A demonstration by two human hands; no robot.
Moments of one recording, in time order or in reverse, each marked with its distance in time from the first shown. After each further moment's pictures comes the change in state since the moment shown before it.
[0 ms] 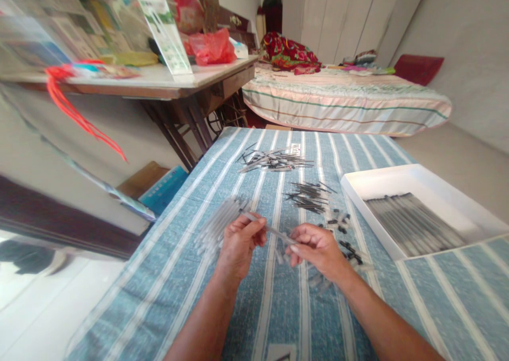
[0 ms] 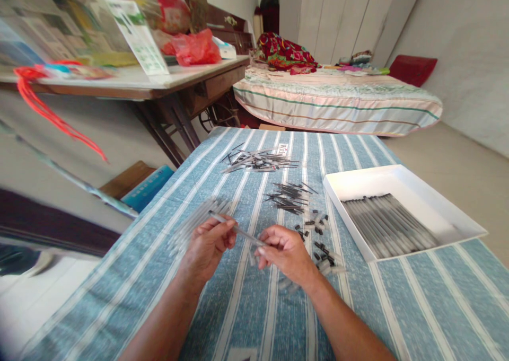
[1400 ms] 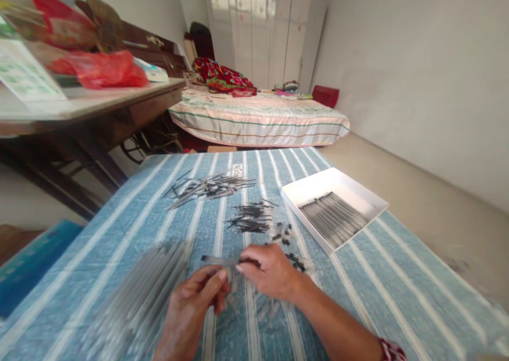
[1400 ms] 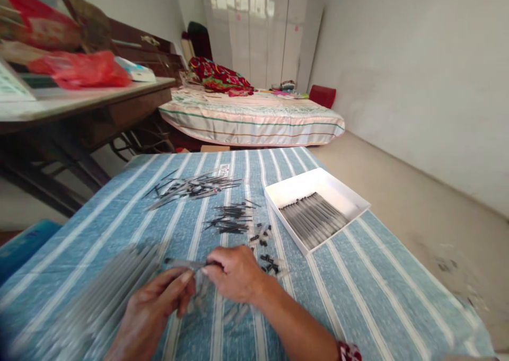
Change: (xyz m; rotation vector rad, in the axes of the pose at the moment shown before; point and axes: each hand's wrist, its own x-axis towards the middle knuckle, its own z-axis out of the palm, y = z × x) left_hand -0.004 -0.008 0.026 0.459 -0.167 0.002; right_hand 0.010 -0.033 -0.016 -0.918 0.193 -0.239
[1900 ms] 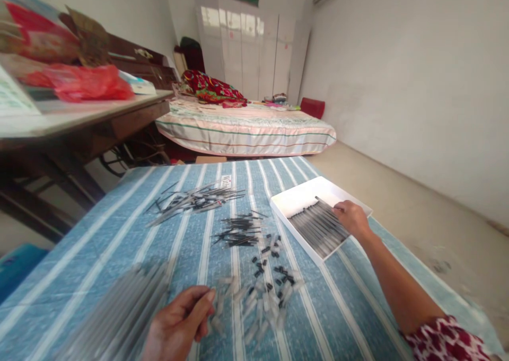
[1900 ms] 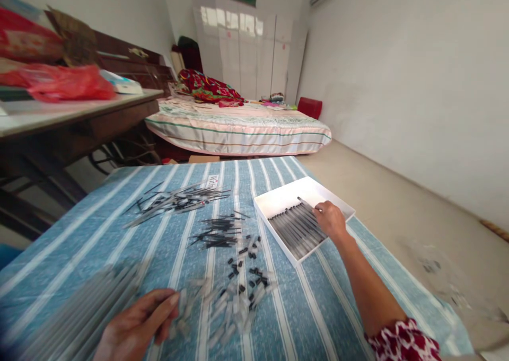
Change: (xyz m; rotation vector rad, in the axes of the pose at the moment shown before) left_hand 0.004 -0.012 0.004 0.127 0.143 0.066; right_hand -0.038 0.144 -0.197 -0.774 0.328 0.620
